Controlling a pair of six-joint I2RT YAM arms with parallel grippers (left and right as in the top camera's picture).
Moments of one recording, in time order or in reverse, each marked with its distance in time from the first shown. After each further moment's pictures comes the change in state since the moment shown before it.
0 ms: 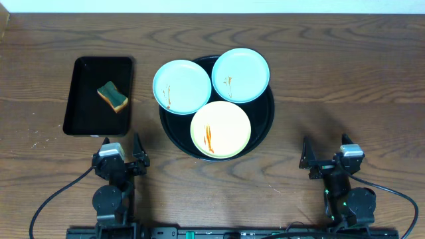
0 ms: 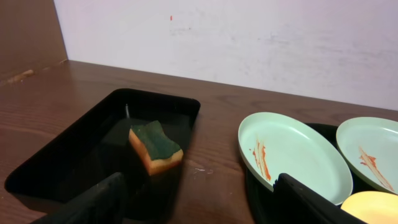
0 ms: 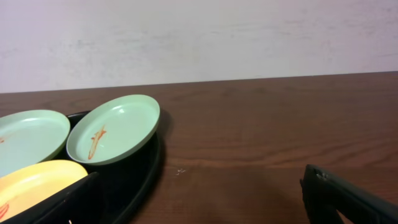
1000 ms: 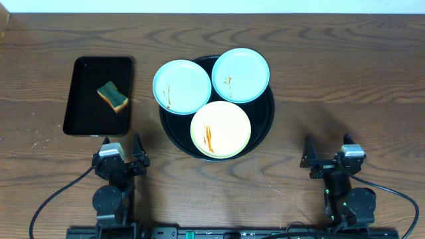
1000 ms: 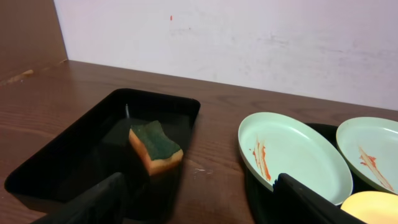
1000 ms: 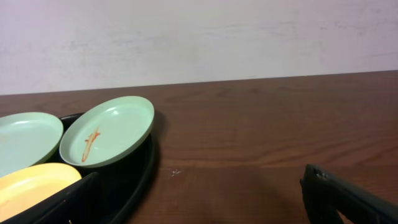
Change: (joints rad) left arm 0.000 0.000 0.000 0.000 0.000 0.000; right arm 0.000 0.000 0.000 0.002 0.027 0.000
